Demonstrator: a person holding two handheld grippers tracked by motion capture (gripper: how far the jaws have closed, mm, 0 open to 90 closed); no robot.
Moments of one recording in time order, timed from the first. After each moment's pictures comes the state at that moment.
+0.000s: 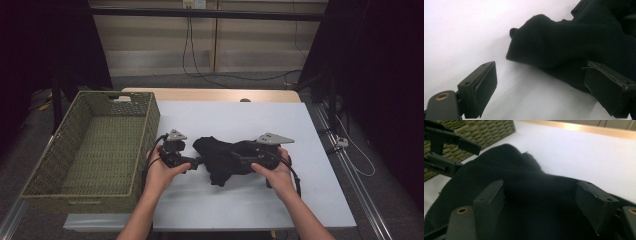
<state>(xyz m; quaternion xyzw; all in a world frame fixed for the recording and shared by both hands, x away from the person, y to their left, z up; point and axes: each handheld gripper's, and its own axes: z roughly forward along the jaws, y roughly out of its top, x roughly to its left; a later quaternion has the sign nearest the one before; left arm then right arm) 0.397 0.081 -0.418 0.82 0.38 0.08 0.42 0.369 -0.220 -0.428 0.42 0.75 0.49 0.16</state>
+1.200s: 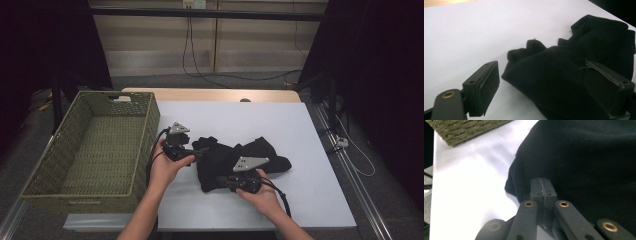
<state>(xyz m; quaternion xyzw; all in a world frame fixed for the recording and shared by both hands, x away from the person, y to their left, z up) 0.409 0.068 -0.404 0.82 0.37 0.09 0.43 0.321 -0.171 -0.453 0.32 0.83 0.46 0.06</state>
